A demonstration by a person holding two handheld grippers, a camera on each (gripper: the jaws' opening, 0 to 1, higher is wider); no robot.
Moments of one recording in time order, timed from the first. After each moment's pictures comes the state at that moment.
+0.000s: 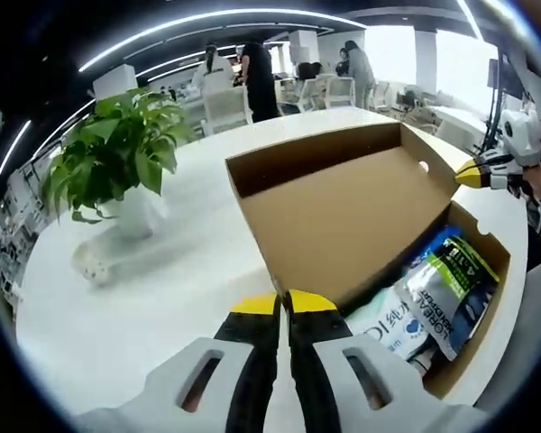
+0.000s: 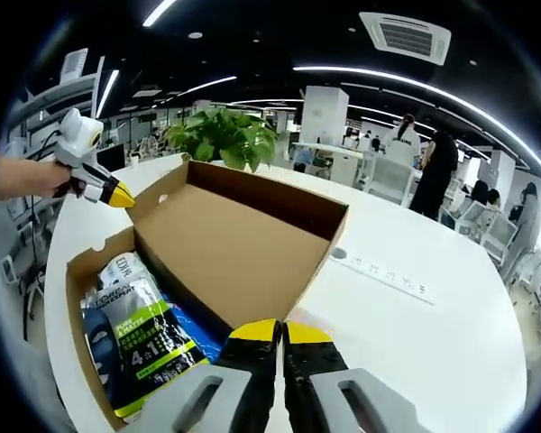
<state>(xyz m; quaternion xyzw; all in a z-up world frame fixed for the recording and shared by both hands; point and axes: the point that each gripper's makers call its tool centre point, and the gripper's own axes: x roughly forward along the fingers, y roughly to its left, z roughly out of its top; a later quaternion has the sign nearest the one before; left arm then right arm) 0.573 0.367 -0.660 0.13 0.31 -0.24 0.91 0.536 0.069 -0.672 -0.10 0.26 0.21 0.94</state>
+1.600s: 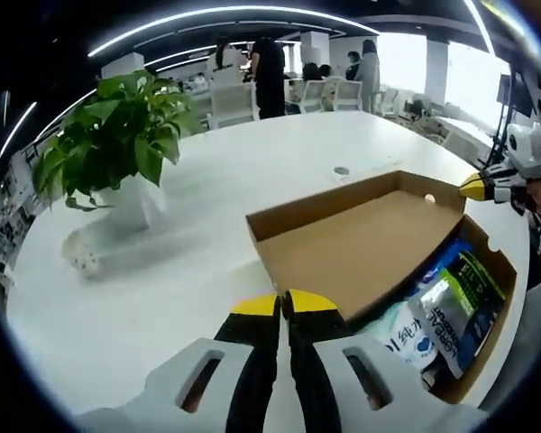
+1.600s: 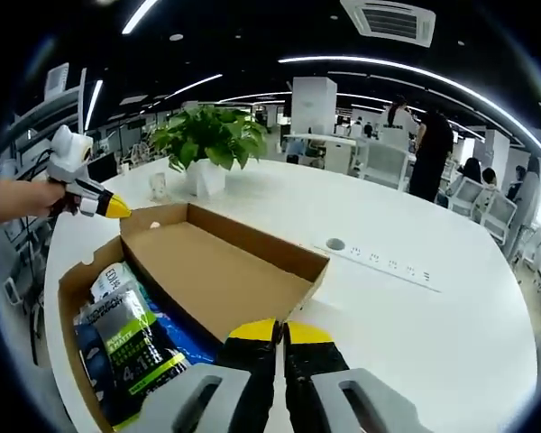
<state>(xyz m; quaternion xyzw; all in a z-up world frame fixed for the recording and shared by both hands) 0.590 0.366 -0.673 0.10 0.32 -0.23 0.92 0.552 0.068 -0.683 -0.07 0.28 0.20 0.94</state>
